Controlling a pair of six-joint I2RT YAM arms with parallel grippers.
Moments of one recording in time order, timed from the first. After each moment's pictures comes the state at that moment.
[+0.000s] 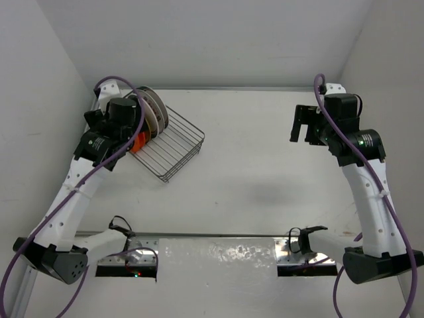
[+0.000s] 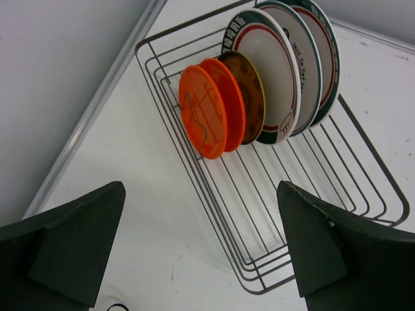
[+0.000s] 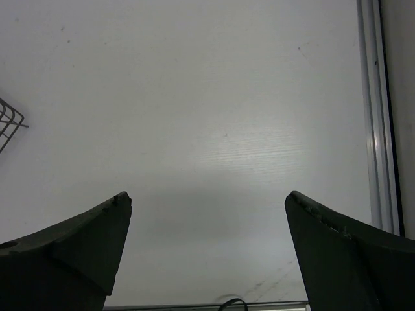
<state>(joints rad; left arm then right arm) -0.34 1.10 1.32 -0.81 -0.68 -0.41 0.15 1.12 1.44 -0.99 0.18 0.18</state>
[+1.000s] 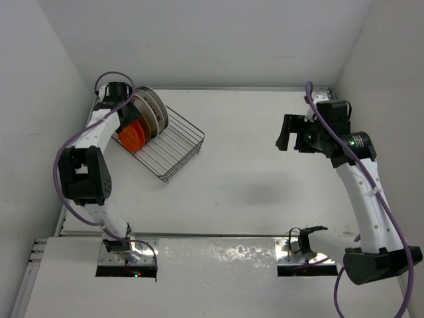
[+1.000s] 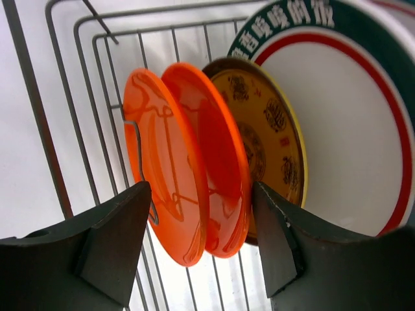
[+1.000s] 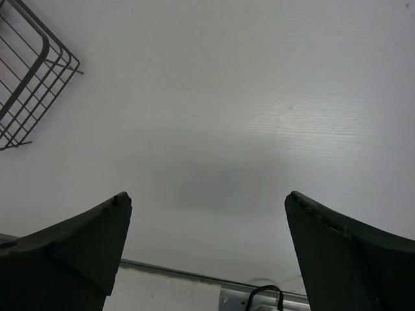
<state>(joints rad) 0.05 1.77 1.46 -0.57 -0.30 -0.63 0.16 1.12 1.32 -0.97 -0.06 0.22</state>
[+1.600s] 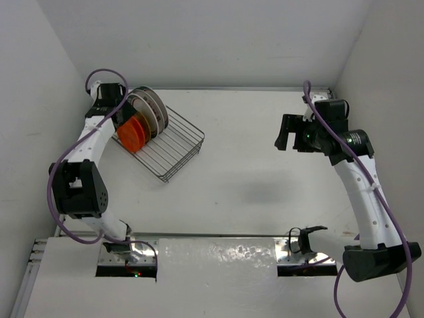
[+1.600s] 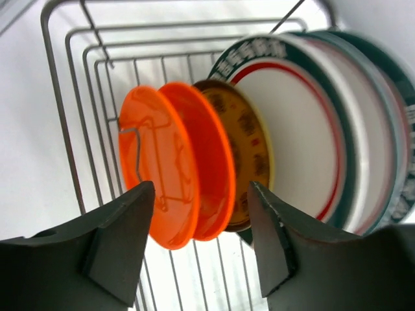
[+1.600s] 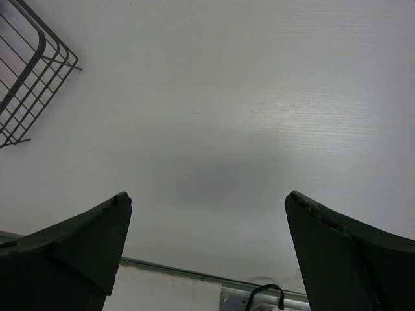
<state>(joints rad) 0.07 1.62 1.37 -0.47 -0.29 -0.66 0.16 1.14 1.32 -0.97 -0.07 0.21</state>
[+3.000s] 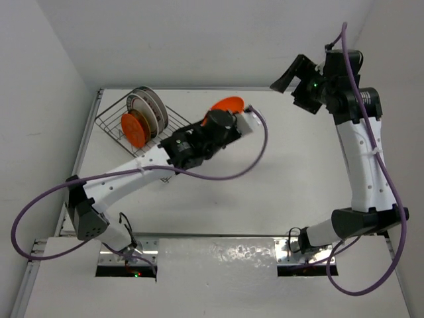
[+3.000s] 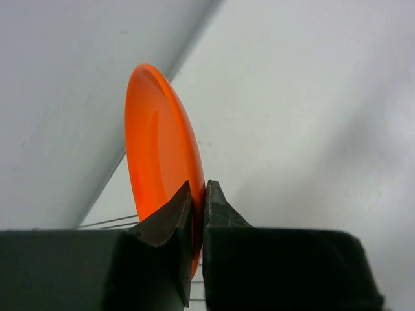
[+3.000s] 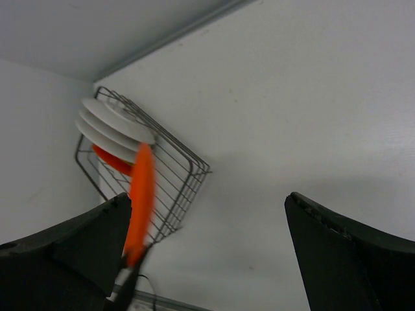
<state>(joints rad) -0.93 1.51 1.53 -0.38 -0.41 0.42 0.13 1.46 1.86 -0.97 -0.12 0.62</state>
